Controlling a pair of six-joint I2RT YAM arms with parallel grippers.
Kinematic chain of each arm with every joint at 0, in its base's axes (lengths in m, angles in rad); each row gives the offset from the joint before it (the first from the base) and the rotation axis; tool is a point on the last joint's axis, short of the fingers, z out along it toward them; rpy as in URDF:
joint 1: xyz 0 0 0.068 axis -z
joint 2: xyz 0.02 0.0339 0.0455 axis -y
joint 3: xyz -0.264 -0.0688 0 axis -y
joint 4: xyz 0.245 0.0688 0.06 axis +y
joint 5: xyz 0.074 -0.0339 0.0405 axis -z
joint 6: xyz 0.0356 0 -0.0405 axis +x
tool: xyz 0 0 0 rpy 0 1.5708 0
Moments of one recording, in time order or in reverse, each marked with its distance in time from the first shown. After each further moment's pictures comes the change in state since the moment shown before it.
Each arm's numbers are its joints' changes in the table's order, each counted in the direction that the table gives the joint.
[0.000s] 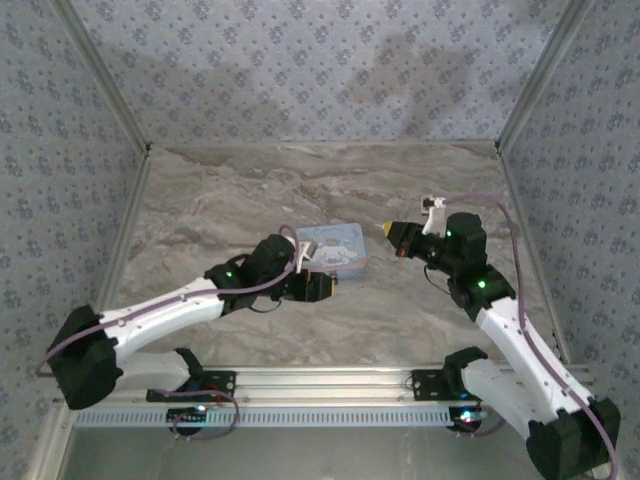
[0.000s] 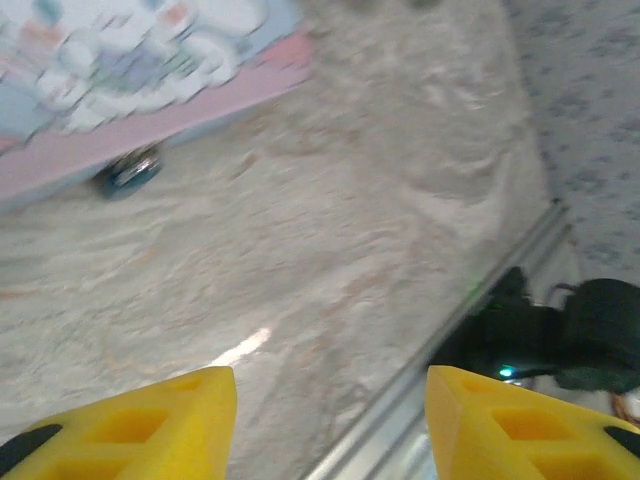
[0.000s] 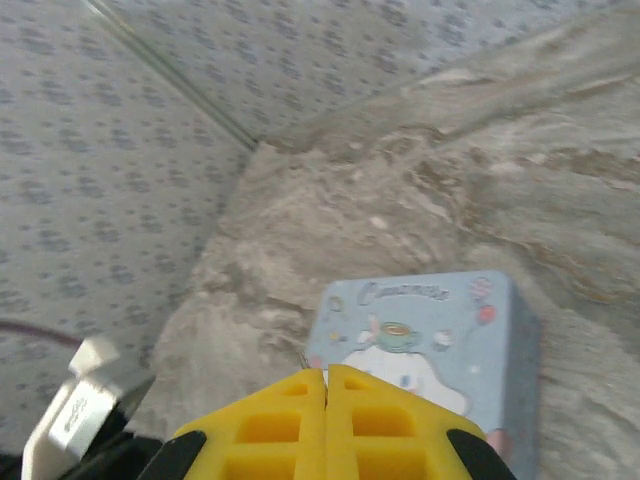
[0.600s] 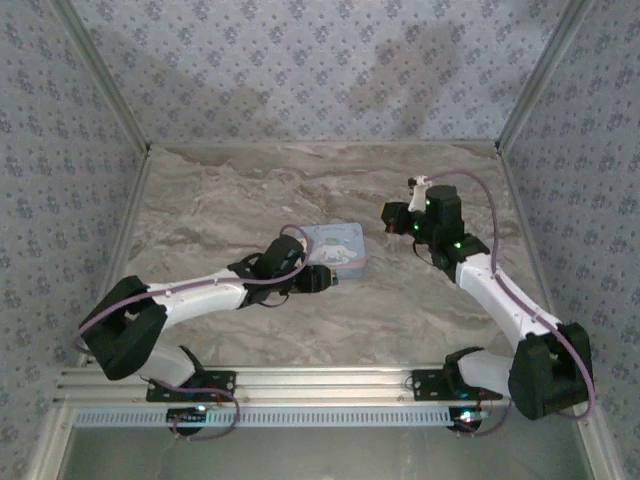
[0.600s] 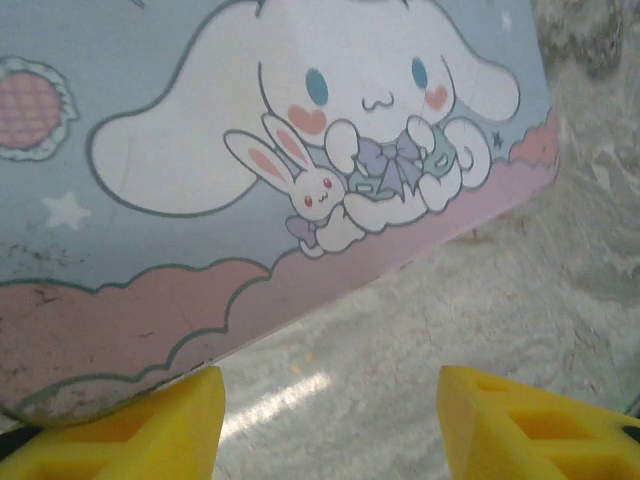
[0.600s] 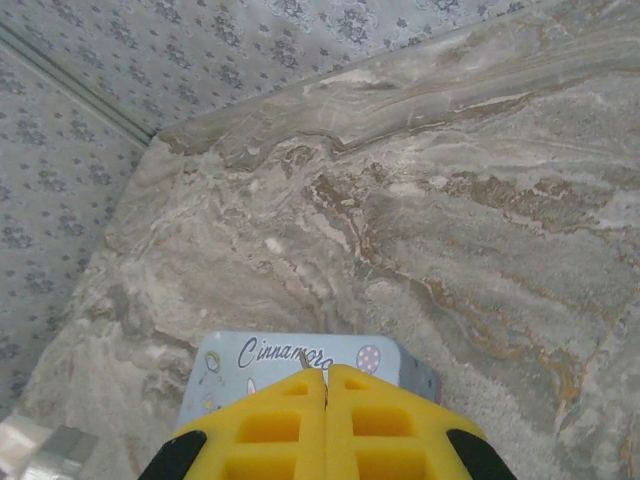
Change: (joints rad) left arm -0.068 -0.215 -0.036 -0.202 -0.150 0.006; right arm 0.018 -0.349 0.134 -0.092 0.097 -0.120
